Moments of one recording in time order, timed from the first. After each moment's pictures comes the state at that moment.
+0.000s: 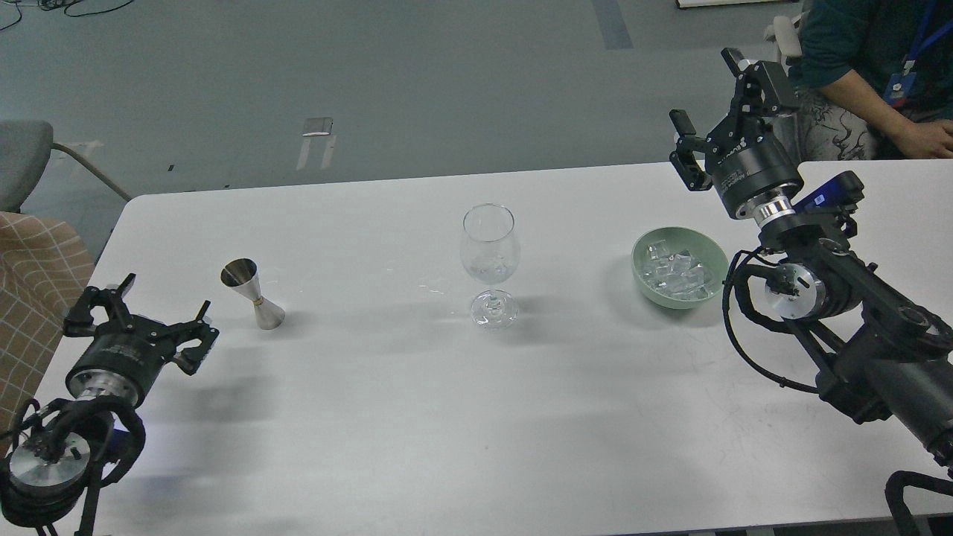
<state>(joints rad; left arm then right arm) 0.08 0.24 -1.84 -1.36 0.27 -0.14 0.29 0.58 -0.28 1.00 1.01 -0.52 0.10 0.39</state>
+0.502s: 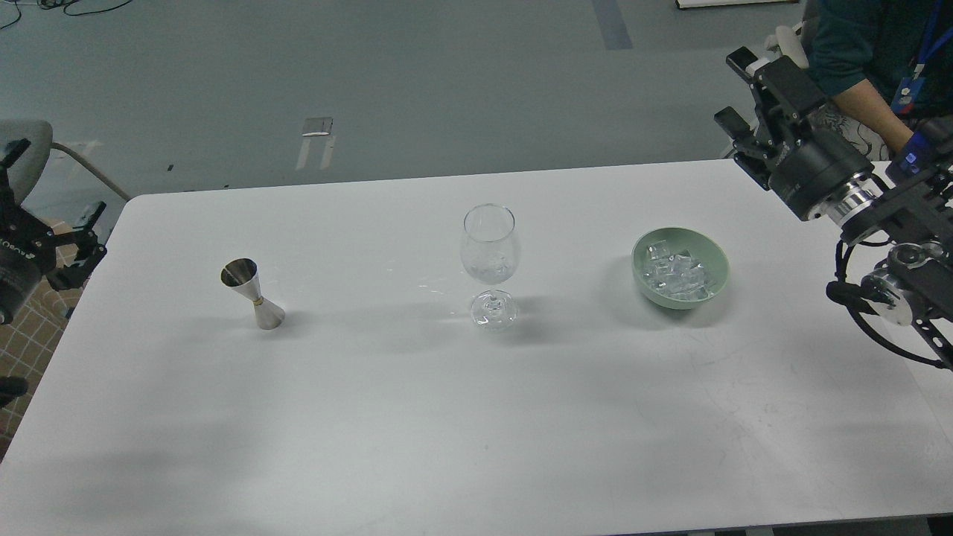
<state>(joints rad) -0.09 0.51 -1.85 -1.36 0.61 -0.41 0.17 0.54 -0.62 0.85 1.23 -0.97 0.03 0.37</state>
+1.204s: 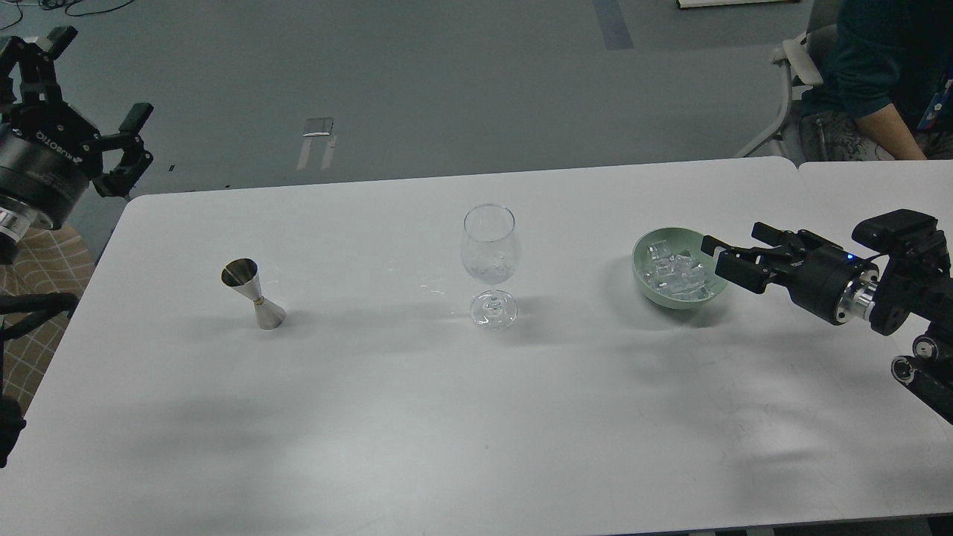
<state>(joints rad) -0.30 0.47 -1.72 -1.36 0.63 -0.38 0.17 0.48 -0.65 0.70 1.04 -1.88 -0.05 0.38</state>
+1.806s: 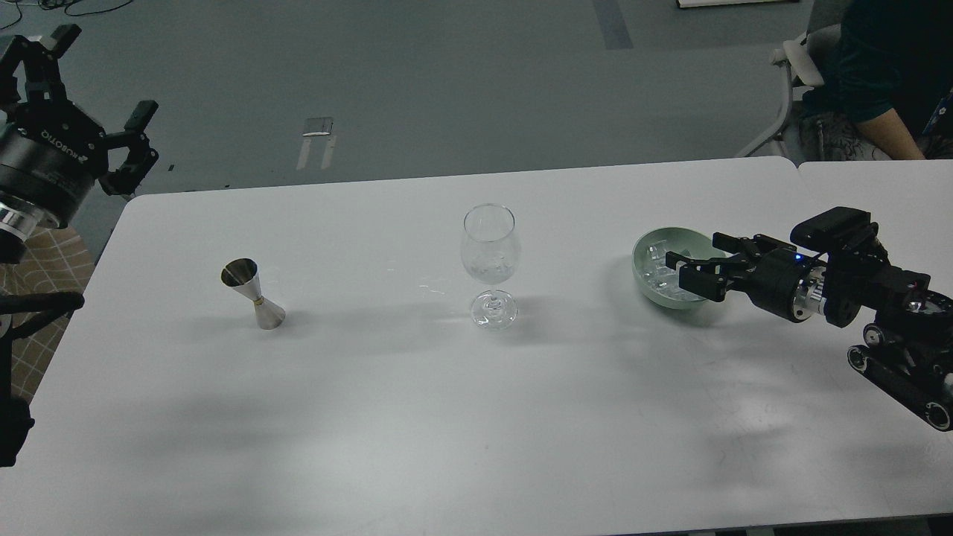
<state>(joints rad) -0.31 0.45 -1.72 -1.36 0.63 -0.38 0.17 0.61 -0.56 0.54 0.91 -1.90 -0.05 0.38</state>
